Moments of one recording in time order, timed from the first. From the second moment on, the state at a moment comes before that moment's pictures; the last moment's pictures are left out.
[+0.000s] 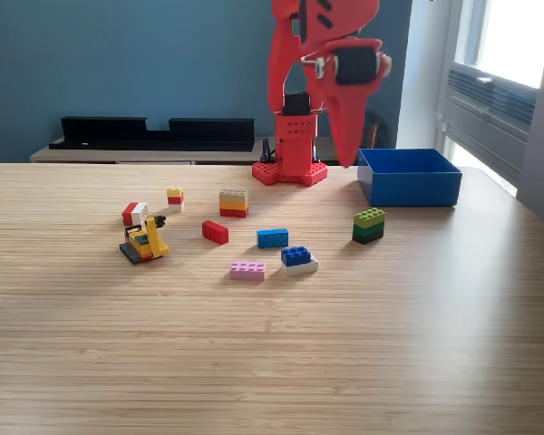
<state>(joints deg) -7.2 86.8 73.7 74.4 4.7</state>
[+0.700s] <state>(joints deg) -2.1 86.8 91.6 60.9 -4.4</state>
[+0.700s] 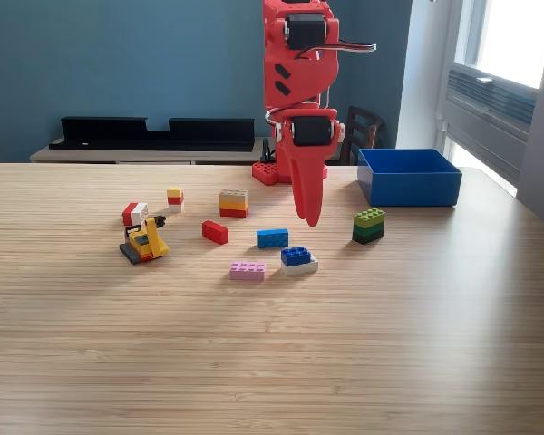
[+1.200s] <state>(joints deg) -2.1 86.8 93.7 60.2 -9.1</state>
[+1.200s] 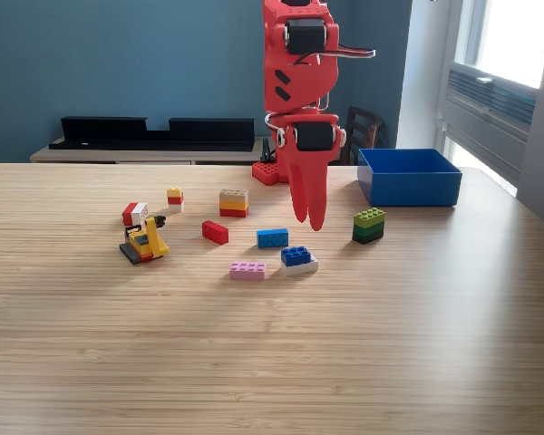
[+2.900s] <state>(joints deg) 0.0 65.1 77.1 64.5 -0.9</state>
